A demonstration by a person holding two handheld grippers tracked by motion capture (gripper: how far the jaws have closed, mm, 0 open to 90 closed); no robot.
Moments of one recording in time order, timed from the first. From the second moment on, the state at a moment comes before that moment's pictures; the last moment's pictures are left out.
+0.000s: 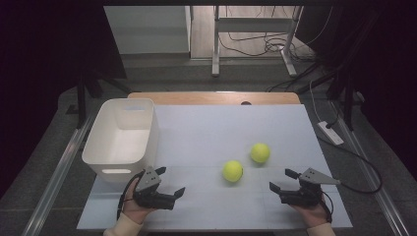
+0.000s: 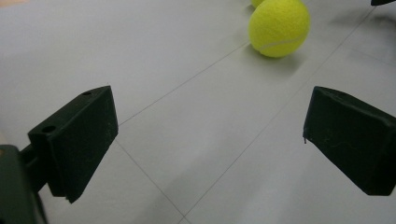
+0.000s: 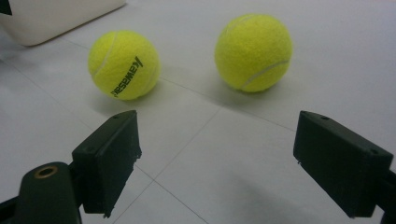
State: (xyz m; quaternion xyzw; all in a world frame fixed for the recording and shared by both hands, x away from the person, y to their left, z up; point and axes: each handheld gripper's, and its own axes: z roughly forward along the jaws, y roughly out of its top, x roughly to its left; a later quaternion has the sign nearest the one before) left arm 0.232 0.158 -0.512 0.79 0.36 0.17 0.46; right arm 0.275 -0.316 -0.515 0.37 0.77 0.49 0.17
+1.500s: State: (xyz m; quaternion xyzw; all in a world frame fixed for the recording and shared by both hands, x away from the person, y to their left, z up) left arm 0.263 0.122 -0.483 0.81 0.34 0.14 0.46; right arm 0.276 -0.316 -0.516 0.38 0.77 0.49 0.18
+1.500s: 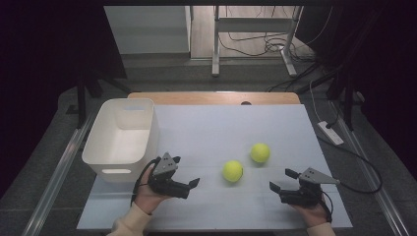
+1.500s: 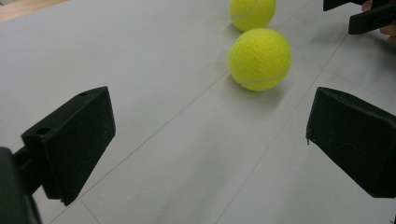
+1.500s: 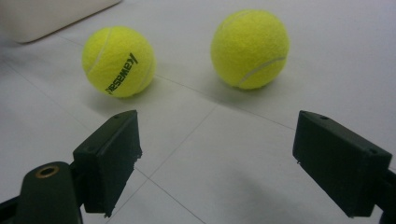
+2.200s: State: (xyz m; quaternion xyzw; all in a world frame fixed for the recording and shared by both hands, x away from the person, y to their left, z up) left arm 0.276 0.101 -0.472 0.81 0.32 0.14 0.46; right arm 0.277 -0.317 -0.517 0.38 0.77 0.48 0.18
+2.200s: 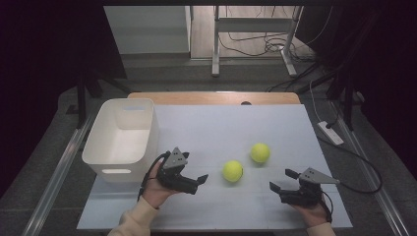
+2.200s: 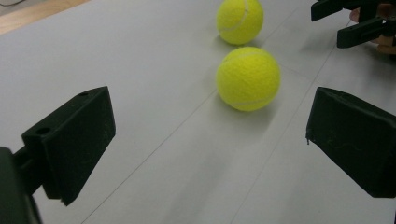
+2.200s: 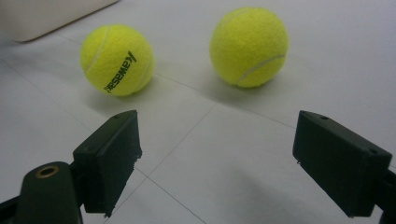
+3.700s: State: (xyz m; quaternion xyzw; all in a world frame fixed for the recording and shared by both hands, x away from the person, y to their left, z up) left arm 0.301 0.047 -0.473 0.85 0.27 0.10 0.44; right arm 0.278 -0.317 -0.518 0.38 0.77 0.48 0.17
